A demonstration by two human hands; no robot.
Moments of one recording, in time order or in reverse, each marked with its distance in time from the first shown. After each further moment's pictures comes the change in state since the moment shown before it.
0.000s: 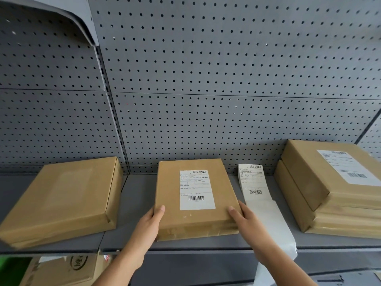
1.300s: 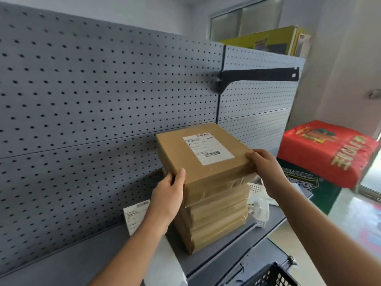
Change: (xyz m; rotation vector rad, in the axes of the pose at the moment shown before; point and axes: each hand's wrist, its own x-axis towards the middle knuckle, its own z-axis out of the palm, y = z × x) left_hand -0.040 0.214 0.306 0.056 -0.455 0.552; right_hand -0.045 -0.036 -0.375 0.251 0.879 -0.235
